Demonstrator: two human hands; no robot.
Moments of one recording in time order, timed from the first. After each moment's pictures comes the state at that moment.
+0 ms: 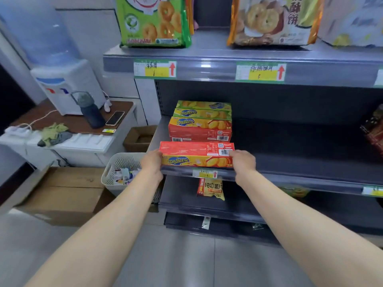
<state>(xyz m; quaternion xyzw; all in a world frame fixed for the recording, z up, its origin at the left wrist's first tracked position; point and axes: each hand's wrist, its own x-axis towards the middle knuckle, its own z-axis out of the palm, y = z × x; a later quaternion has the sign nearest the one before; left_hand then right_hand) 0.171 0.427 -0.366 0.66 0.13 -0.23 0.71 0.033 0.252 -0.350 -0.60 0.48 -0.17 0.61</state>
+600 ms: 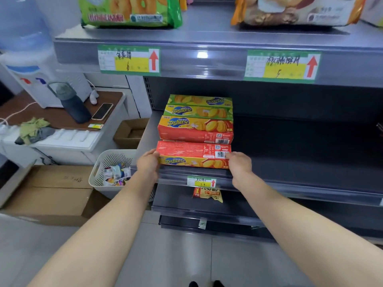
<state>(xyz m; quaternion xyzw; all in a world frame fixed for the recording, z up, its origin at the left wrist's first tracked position) 0.230 0.381 -0.417 0.64 0.17 -0.24 0.71 0.081 0.218 -0.386 -0.56 0.52 -0.16 0.62</state>
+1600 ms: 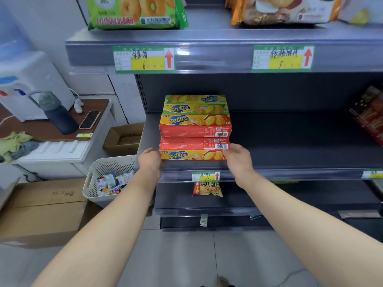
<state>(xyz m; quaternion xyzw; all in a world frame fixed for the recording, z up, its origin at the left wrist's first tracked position) 0.231 0.398 -0.393 0.67 0.13 -0.26 0.68 0.066 0.264 -0.369 -0.62 0.46 -0.22 0.59</state>
